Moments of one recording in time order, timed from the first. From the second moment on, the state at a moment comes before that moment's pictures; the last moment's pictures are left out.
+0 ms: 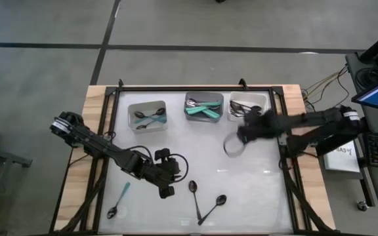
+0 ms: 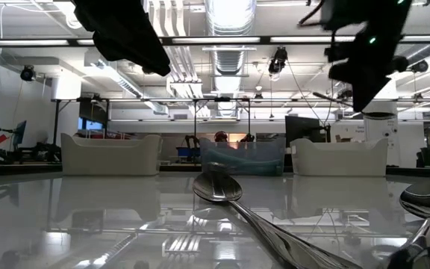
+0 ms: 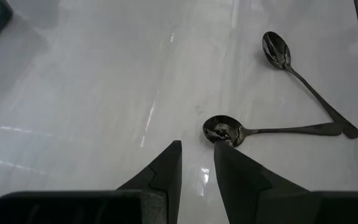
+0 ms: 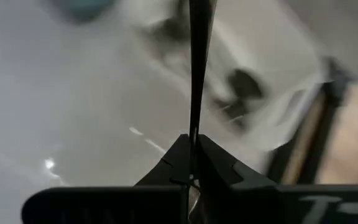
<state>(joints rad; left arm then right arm) -0.46 1.59 1.09 -0.38 -0.38 -0.52 -0.01 1.24 0.94 -1.19 0.56 0.87</state>
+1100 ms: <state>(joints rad) -0.45 1.60 1.09 -0.32 0.05 -0.19 -0.50 1.34 0.93 -0.88 0.38 0.23</state>
